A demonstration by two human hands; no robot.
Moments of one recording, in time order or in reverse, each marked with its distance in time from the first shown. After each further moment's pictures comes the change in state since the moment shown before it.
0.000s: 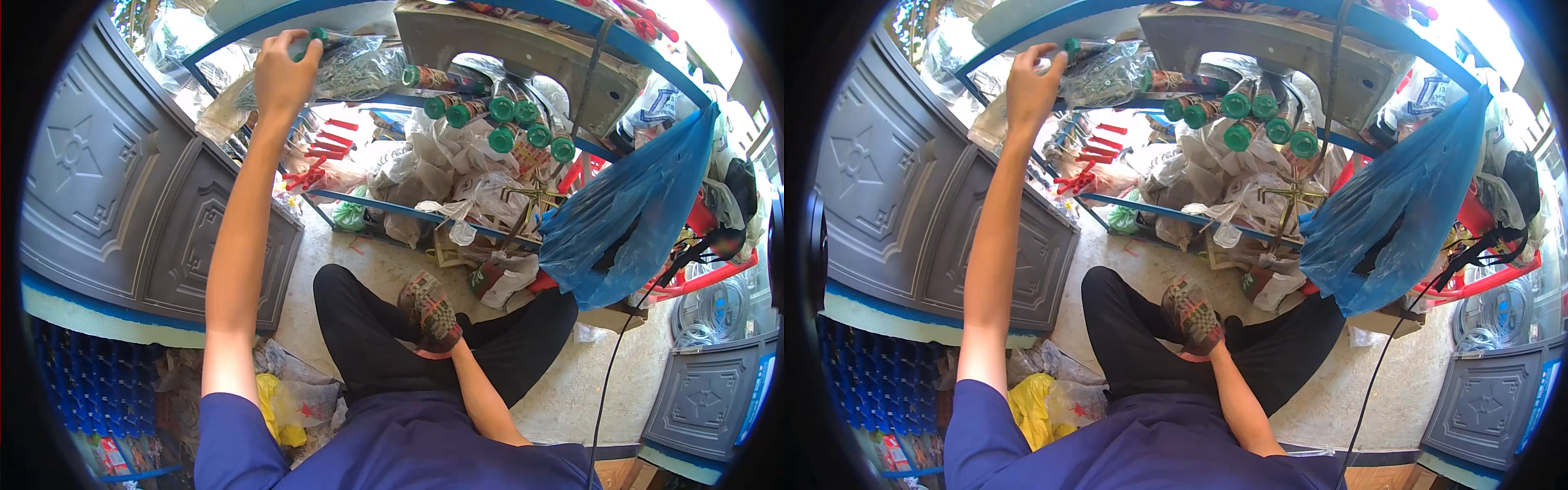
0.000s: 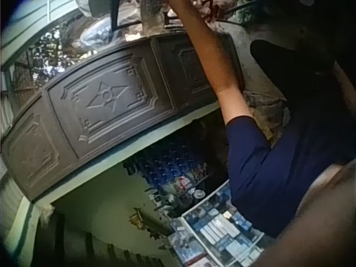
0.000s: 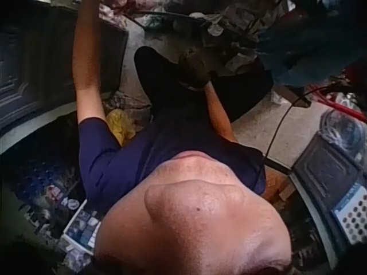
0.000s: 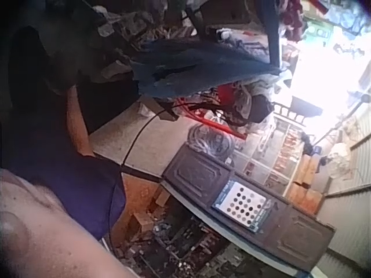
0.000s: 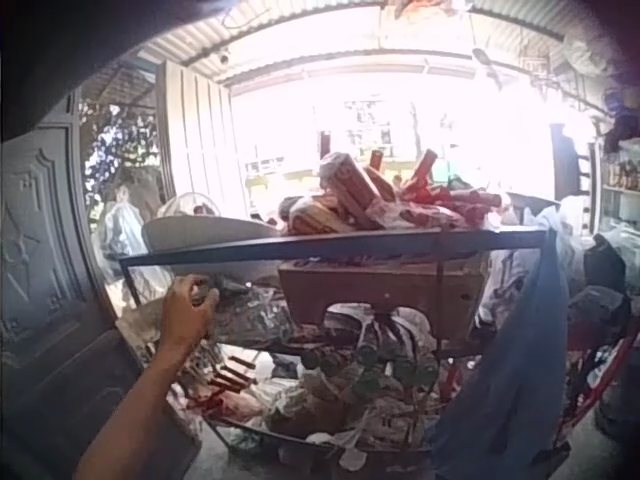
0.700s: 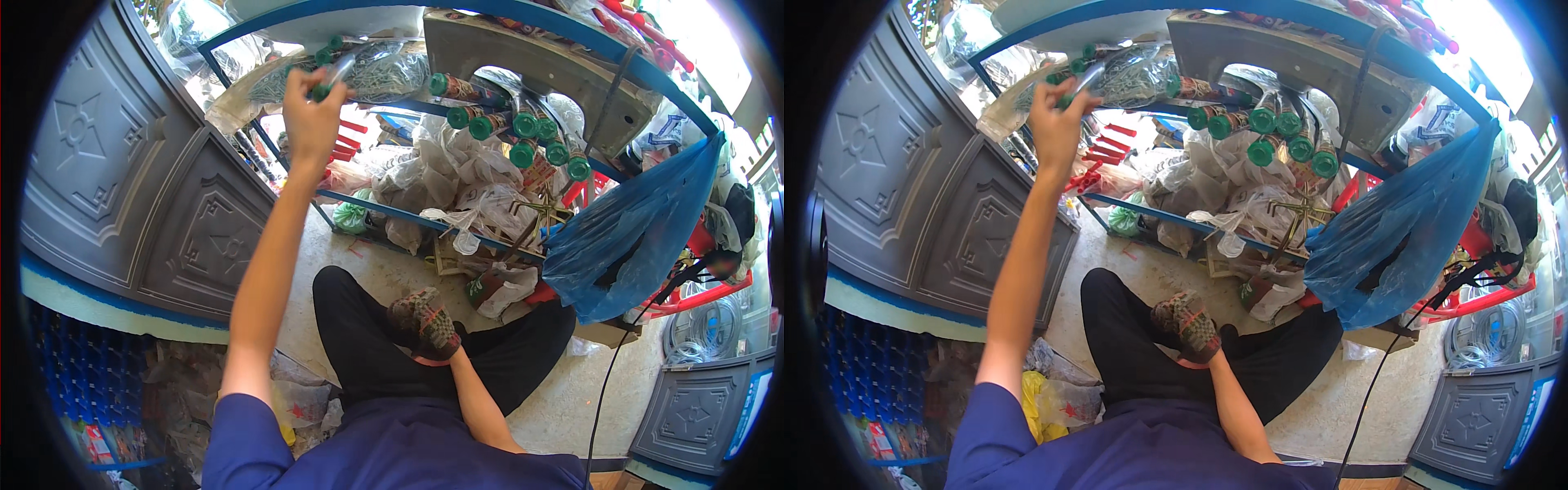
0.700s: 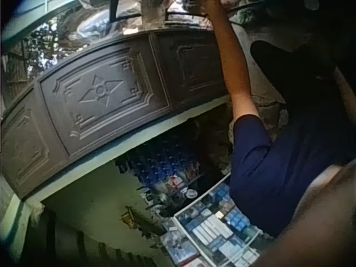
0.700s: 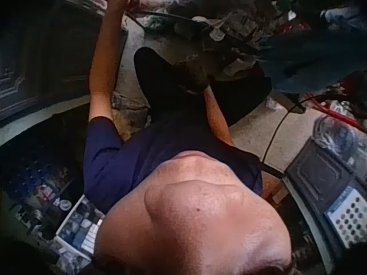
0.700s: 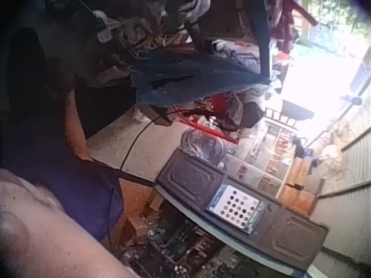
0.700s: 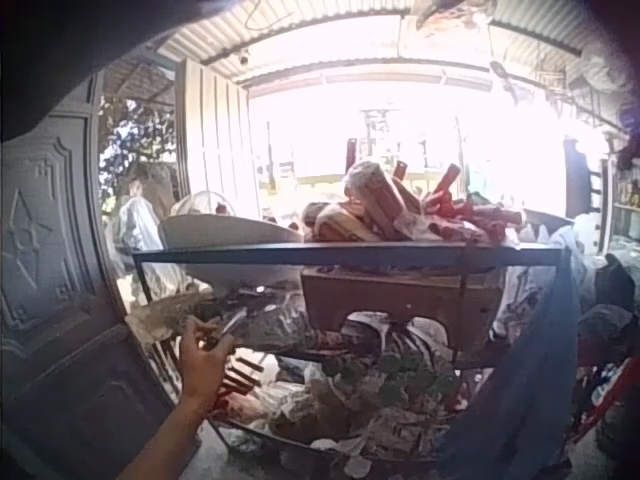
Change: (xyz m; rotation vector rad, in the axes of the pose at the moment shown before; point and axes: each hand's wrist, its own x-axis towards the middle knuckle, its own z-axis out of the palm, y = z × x) left_hand -0.072 0.001 -0.006 -0.688 0.066 -0.307; right_hand 0.009 -0.018 -0.016 0.152 0.004 -0.103
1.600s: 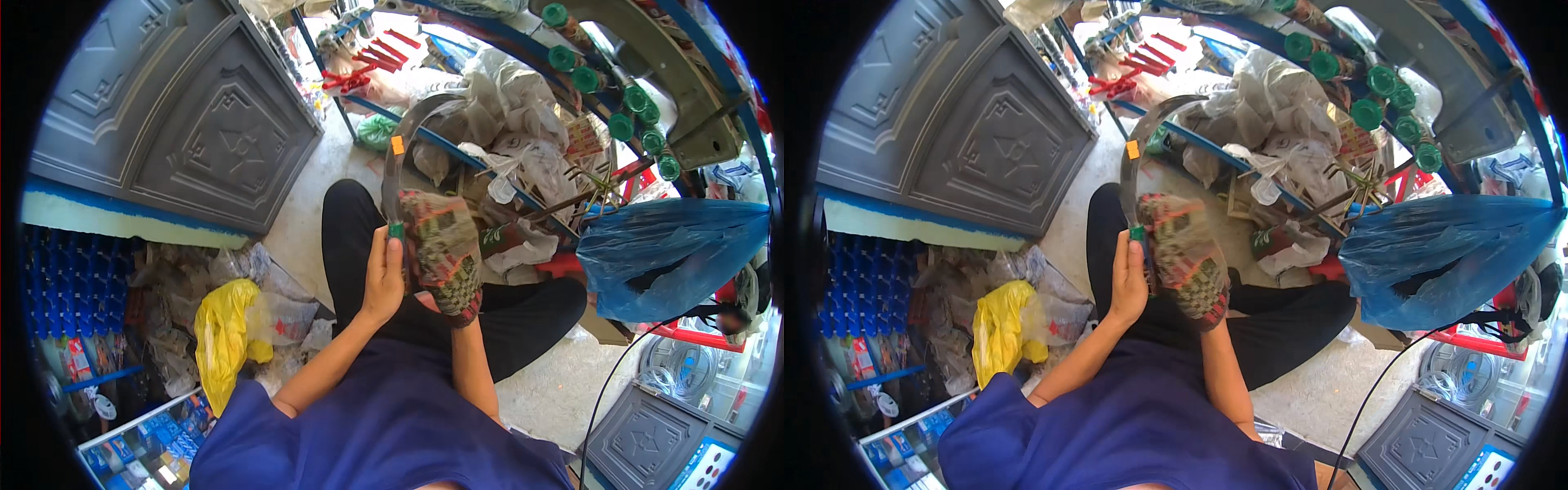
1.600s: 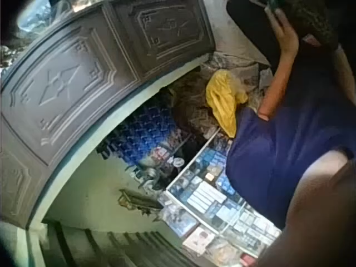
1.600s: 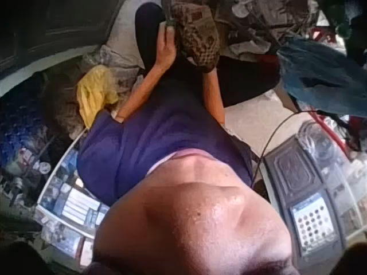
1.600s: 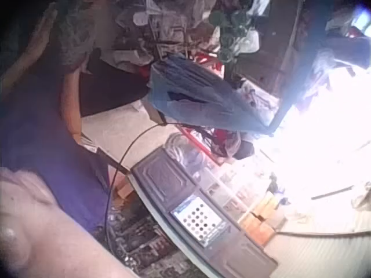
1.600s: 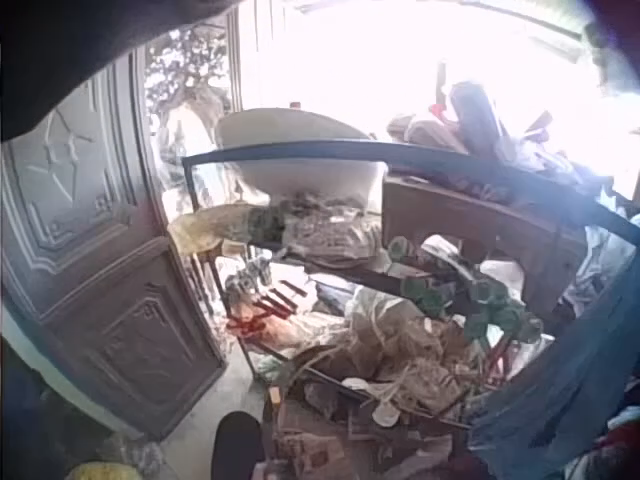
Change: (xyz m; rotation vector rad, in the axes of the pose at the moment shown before) left_hand -0.329 0.037 -0.053 -0.001 -0.132 -0.648; right_hand -0.020 -0.076 -0.052 0.706 0.209 -0.067
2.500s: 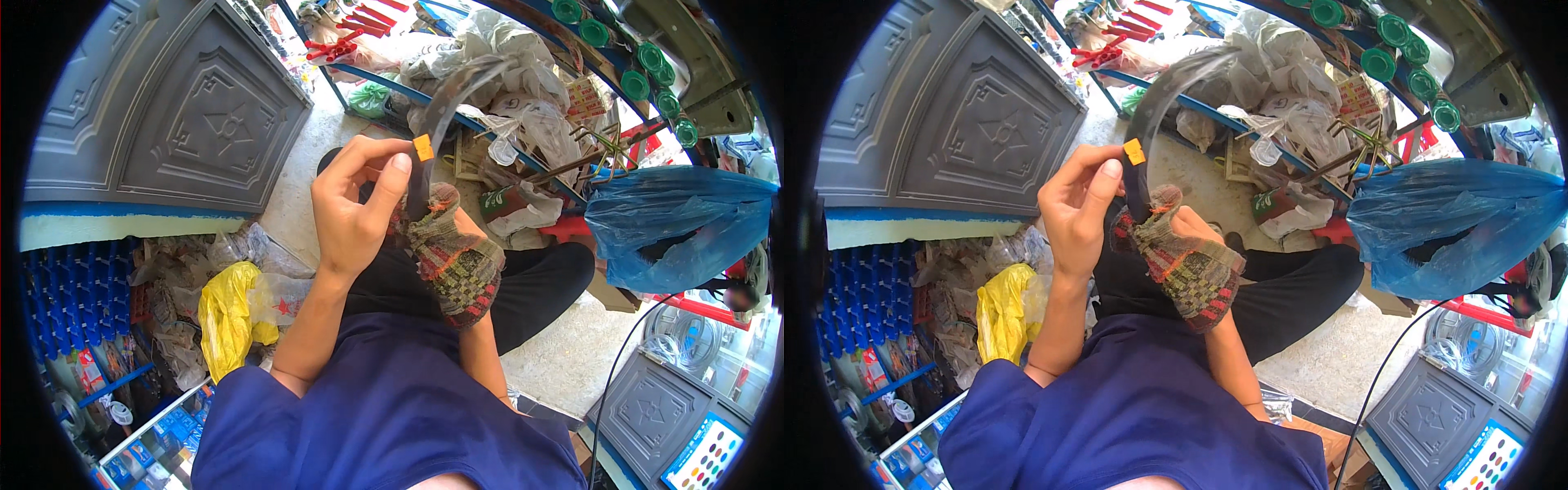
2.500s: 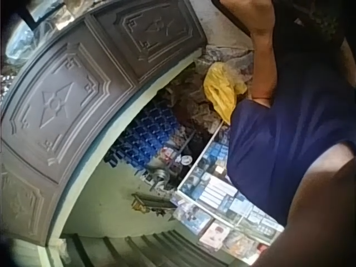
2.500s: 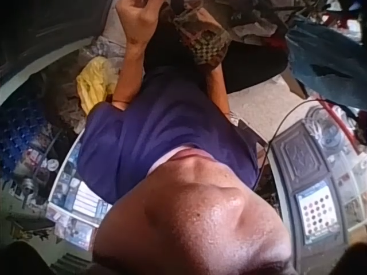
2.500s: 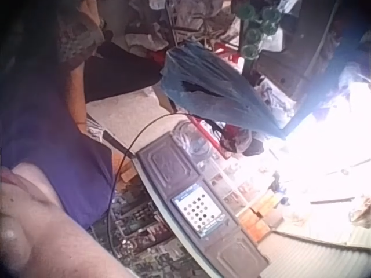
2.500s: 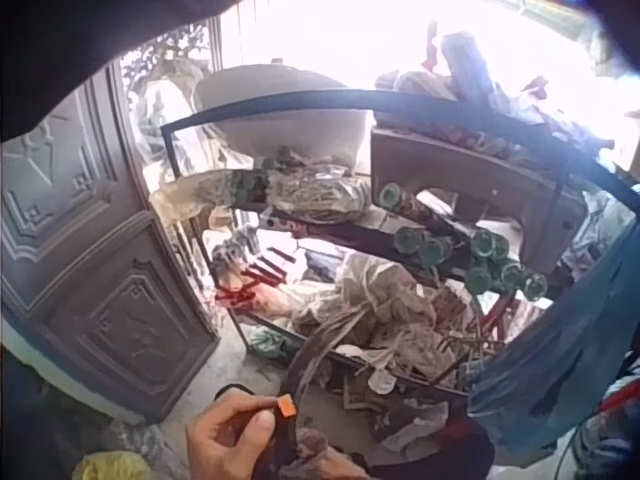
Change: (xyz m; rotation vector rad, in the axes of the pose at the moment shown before) left_hand 0.057 0.094 -0.019 -0.053 0.030 0.163; right_hand 0.070 -0.157 0.011 0.074 0.221 0.272
